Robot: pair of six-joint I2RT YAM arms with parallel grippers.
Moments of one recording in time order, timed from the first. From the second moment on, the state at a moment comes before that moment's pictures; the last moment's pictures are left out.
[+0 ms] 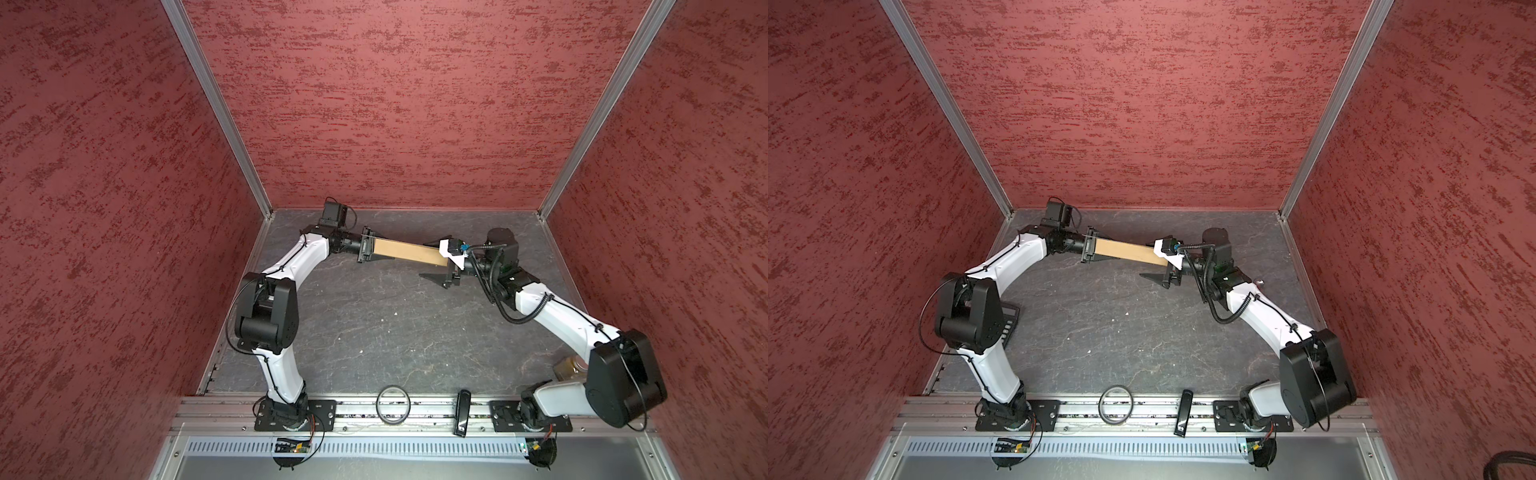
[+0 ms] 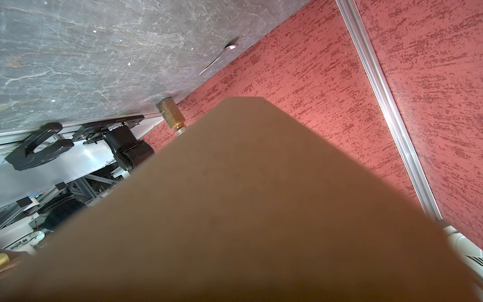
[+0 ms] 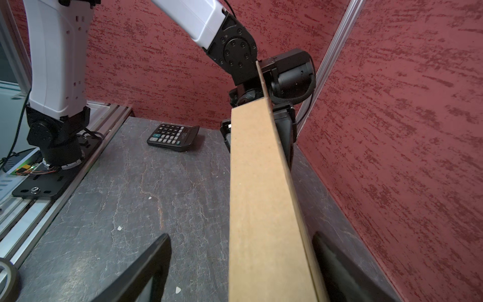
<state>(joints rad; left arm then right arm) -0.21 1.83 1.46 -0.51 1.31 -1.68 0.39 1.39 0.93 0.30 -0.95 -0.43</state>
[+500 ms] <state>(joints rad) -0.22 1.84 1.46 -0.47 1.30 -1.73 0.40 1.37 0.92 0.29 -0.84 -0.48</state>
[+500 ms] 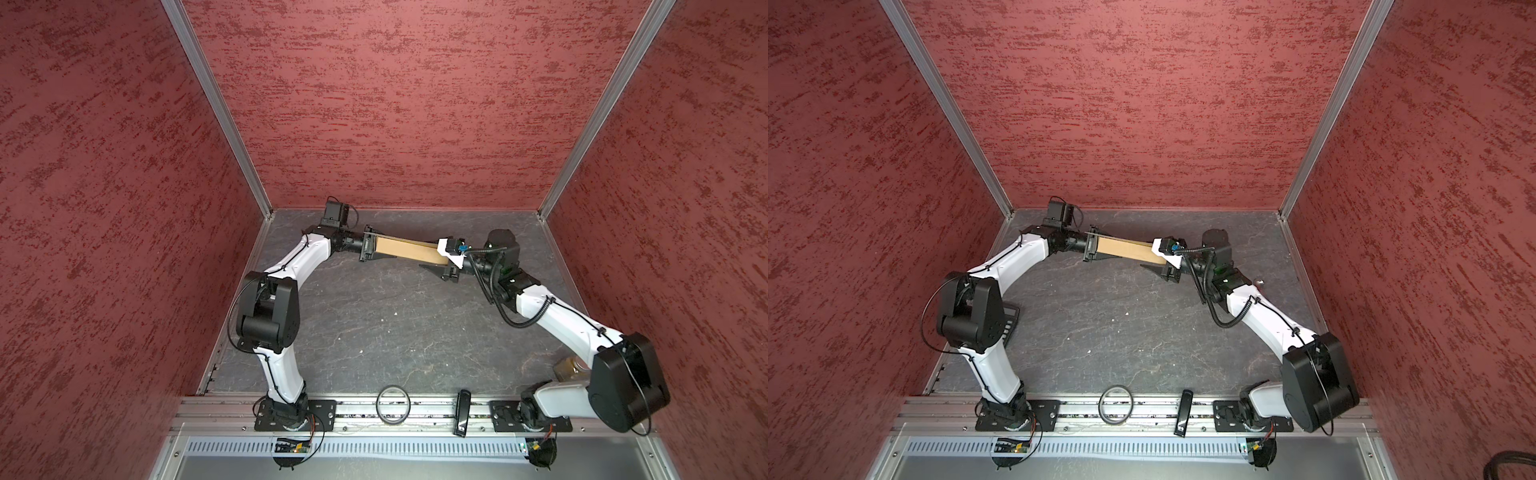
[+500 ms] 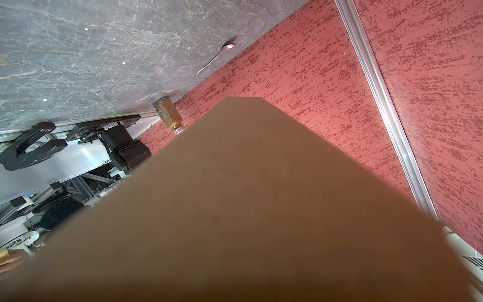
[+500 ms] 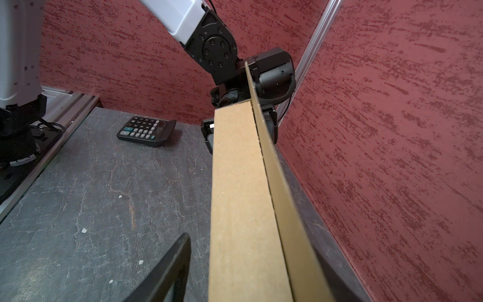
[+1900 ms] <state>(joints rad) -0.21 1.85 1.46 -0.46 1.29 -1.73 0.41 1.37 0.99 0.10 -0.75 -0.62</state>
